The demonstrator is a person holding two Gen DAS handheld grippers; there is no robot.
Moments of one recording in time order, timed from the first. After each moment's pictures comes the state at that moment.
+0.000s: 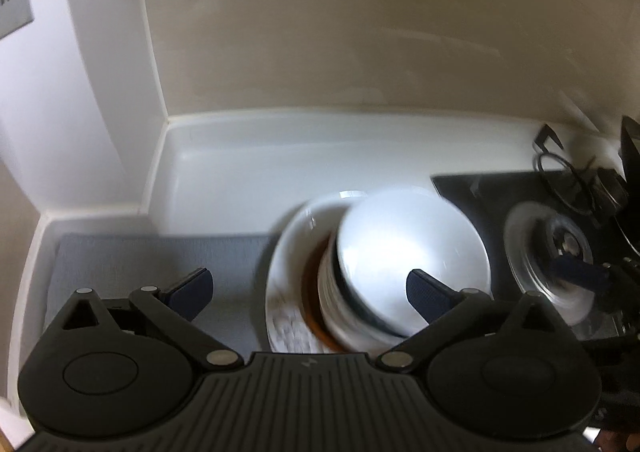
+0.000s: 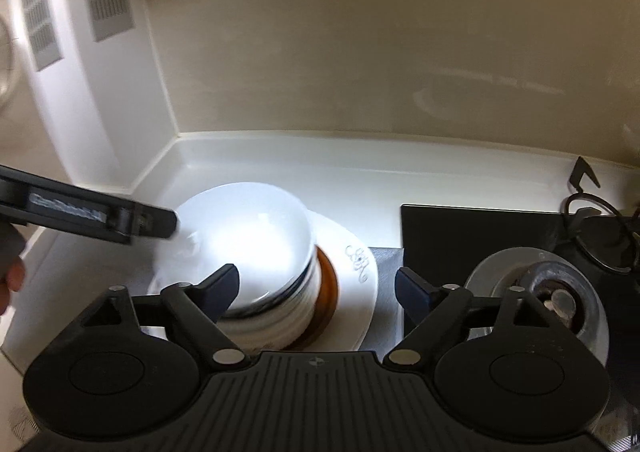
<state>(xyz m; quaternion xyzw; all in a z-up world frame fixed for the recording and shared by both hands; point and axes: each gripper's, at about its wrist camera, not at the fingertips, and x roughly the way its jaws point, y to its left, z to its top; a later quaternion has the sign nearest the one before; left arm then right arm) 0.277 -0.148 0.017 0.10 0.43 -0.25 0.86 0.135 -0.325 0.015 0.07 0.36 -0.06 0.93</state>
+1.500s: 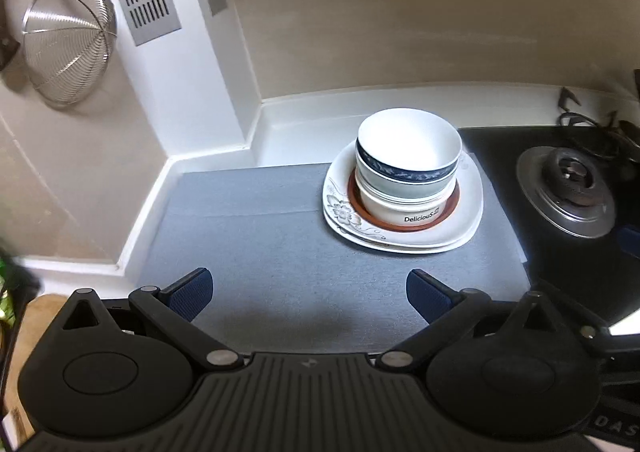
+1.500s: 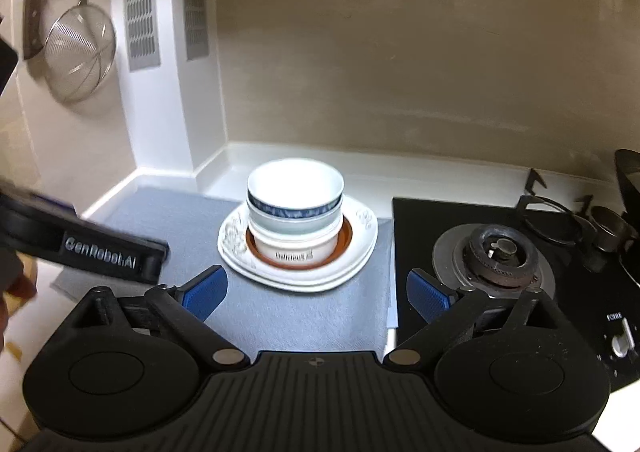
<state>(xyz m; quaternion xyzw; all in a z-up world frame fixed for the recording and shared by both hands) 0.087 -0.118 0.045 0.16 0.37 -0.11 0.91 -0.037 -0.268 0.043 0.04 0.30 -0.06 0.95</state>
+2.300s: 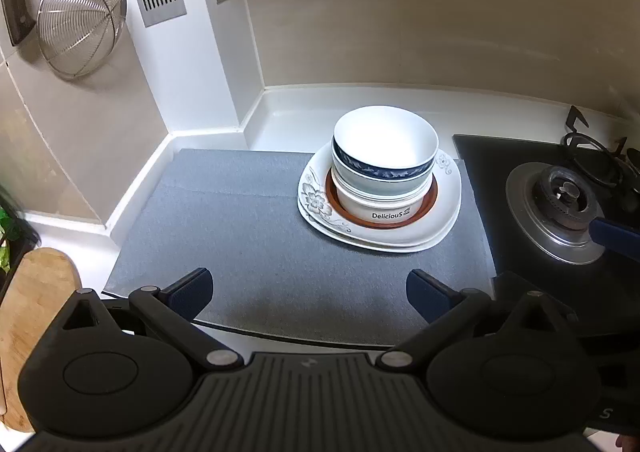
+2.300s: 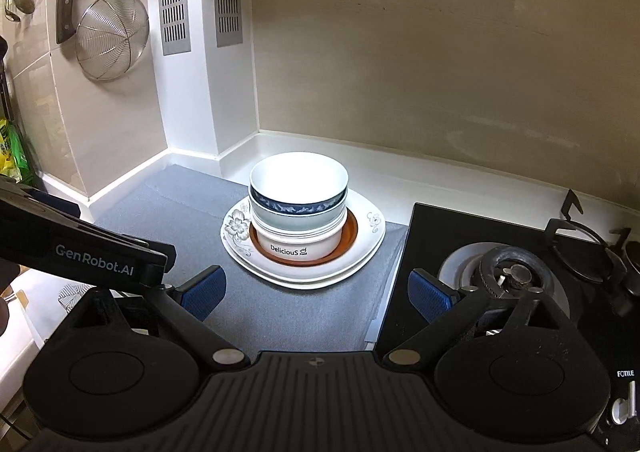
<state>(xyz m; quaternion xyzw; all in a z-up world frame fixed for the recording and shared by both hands) 0.063 -0.156 0.044 0.12 0.39 -0.07 0.91 -0.028 -0.321 0.038 0.01 0.31 0.03 0.95</state>
